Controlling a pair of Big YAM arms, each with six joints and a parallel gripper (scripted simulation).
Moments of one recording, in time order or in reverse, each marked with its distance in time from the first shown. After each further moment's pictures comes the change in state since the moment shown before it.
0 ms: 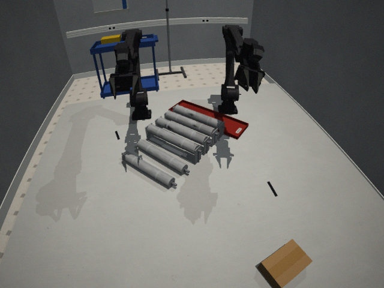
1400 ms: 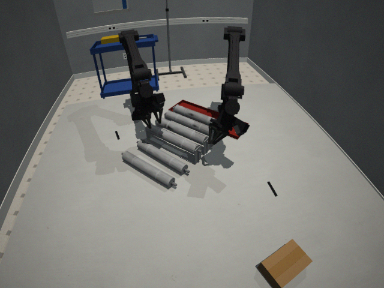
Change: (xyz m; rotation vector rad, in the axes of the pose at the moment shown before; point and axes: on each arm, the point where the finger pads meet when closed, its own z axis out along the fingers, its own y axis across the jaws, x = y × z) left arm 0.304 -0.063 0.009 -0.161 0.990 -0.900; right arm 0.292 0.114 -0.123 -0.520 0.865 -0.425
